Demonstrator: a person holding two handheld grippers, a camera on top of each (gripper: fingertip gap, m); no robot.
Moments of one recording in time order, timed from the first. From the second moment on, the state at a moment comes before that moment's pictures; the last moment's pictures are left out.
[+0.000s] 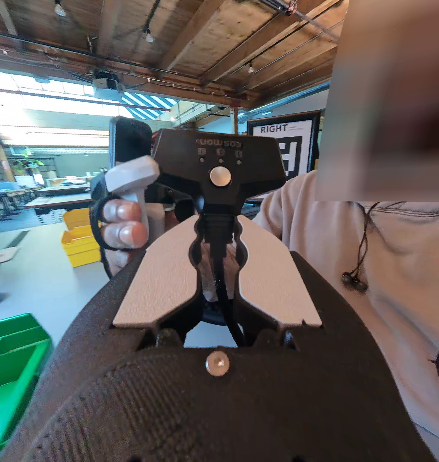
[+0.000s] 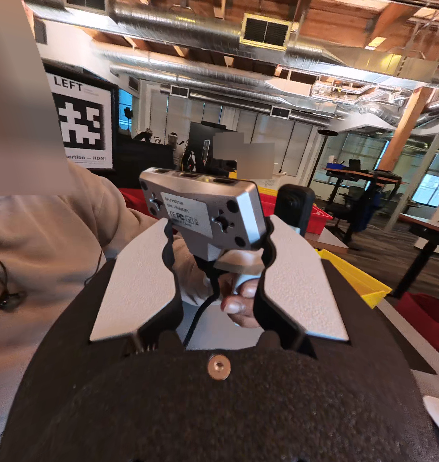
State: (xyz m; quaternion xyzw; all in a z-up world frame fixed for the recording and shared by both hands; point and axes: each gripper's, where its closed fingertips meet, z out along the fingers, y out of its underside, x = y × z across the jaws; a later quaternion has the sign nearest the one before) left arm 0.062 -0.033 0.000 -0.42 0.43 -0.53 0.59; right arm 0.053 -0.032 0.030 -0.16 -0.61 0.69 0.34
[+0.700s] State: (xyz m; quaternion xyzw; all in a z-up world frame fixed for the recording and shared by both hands) left arm 0.008 0.014 0.000 -0.58 0.49 0.11 0.64; right arm 0.043 0.004 0.029 -0.18 -0.68 0.39 0.59
